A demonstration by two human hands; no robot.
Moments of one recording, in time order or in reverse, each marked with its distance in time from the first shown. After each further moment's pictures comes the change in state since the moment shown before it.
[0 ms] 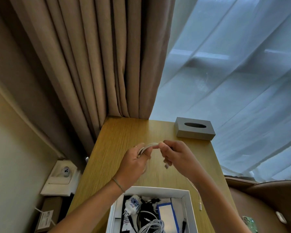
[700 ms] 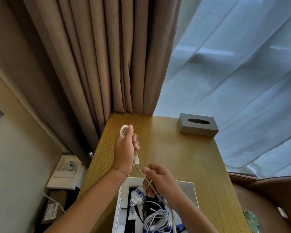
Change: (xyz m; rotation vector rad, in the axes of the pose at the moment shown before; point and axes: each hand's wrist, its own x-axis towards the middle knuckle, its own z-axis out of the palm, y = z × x) left_hand 0.007 -0.007 -0.021 -0.477 0.476 -0.129; right_hand -0.049 0.029 0.093 0.301 -0.047 0.413
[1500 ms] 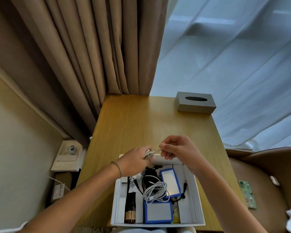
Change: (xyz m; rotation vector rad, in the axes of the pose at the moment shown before) left_hand -0.044 -0.055 -0.038 1.143 -0.915 -0.084; right_hand -0.014 -0.003 -0.066 -0.100 0.082 -0.064
